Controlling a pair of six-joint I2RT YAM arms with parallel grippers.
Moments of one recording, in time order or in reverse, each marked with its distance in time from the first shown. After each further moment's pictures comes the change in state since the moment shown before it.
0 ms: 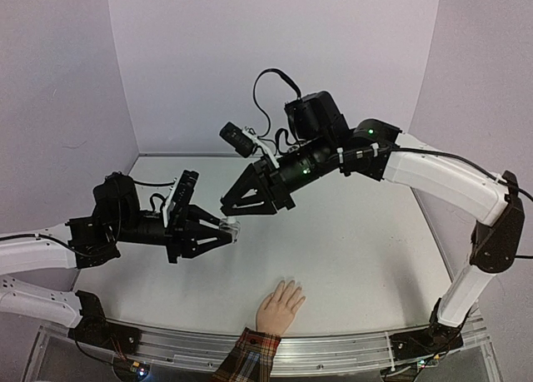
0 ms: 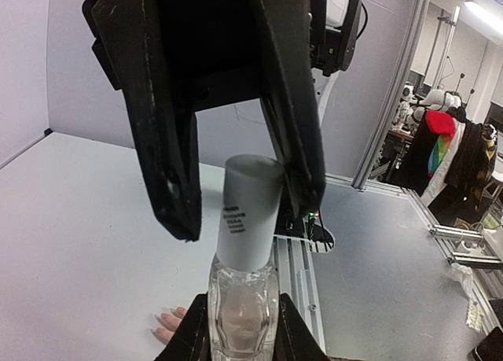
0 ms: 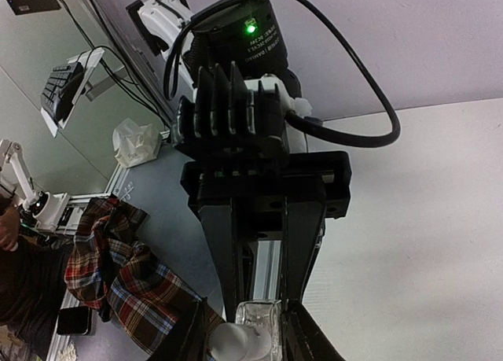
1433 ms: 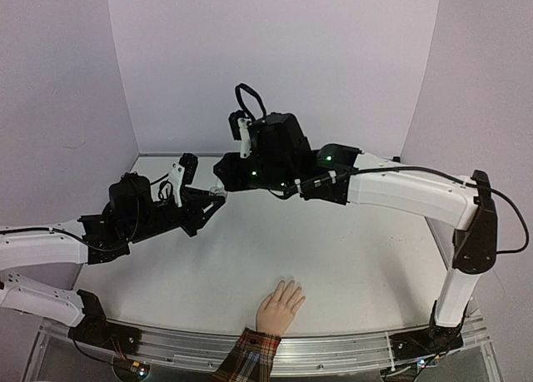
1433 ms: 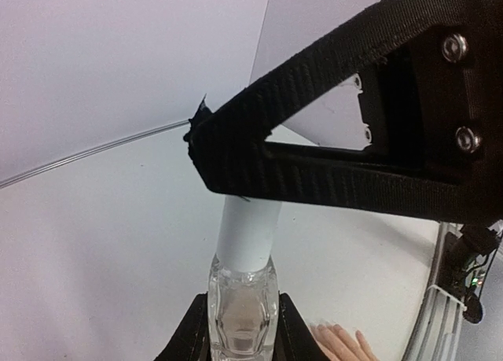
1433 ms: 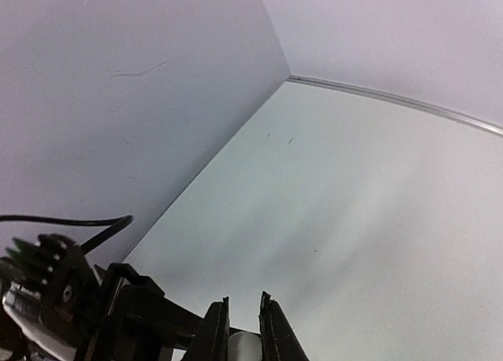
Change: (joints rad) left arm 0.053 0.097 0.002 0.004 -0.613 -0.042; right arm 0.111 0.130 -0.004 0.294 0.988 0.557
